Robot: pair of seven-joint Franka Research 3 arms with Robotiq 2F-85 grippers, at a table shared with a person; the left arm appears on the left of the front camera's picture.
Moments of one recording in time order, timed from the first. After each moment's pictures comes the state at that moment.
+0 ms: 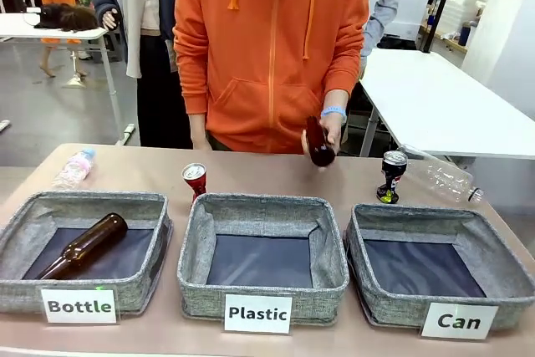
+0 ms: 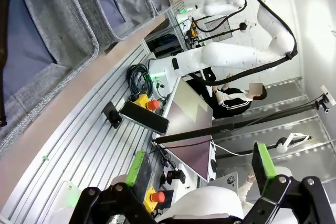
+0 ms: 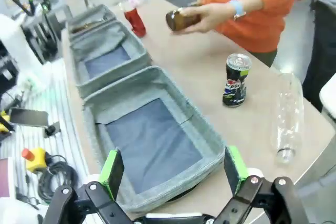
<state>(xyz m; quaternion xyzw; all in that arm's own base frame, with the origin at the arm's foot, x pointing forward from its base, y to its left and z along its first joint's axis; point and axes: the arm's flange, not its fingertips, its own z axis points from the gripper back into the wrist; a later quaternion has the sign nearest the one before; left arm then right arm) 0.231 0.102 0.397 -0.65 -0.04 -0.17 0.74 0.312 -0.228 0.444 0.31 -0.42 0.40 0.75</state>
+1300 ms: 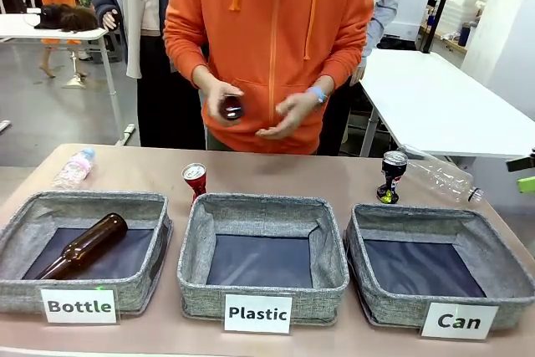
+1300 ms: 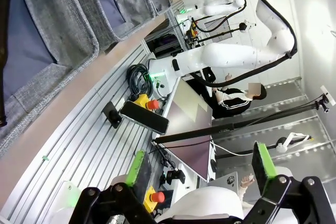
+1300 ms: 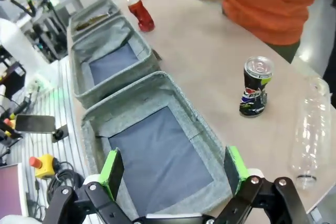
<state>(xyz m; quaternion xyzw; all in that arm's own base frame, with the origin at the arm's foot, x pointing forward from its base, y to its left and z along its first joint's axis) 0.231 0.102 0.397 -0.65 -0.04 -0.17 0.74 0.382 -0.162 0.439 0.33 -0.35 0.42 0.77</state>
